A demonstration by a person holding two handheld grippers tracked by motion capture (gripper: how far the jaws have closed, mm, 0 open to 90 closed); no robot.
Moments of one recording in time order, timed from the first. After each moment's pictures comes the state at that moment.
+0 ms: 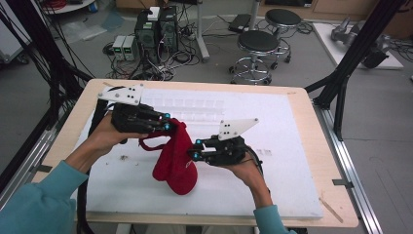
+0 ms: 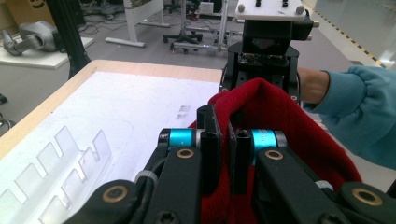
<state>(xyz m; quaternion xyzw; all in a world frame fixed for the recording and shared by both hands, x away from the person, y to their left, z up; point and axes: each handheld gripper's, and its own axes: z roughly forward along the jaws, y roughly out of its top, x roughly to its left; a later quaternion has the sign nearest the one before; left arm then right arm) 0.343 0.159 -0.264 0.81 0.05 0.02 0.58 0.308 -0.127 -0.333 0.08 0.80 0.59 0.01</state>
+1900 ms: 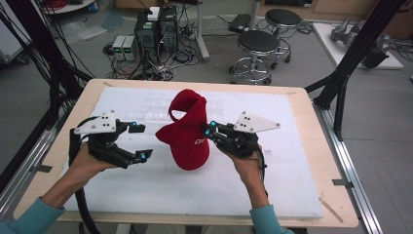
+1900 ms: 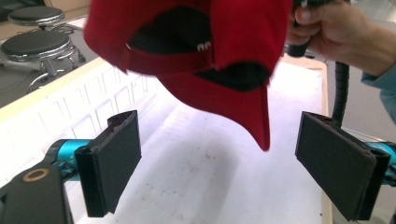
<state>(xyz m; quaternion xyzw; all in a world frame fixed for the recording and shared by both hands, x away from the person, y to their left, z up) 0.294 0.213 -0.319 0.80 0.19 0.10 0.56 0.301 -0.148 -0.317 0.20 0.73 0.64 0.16</state>
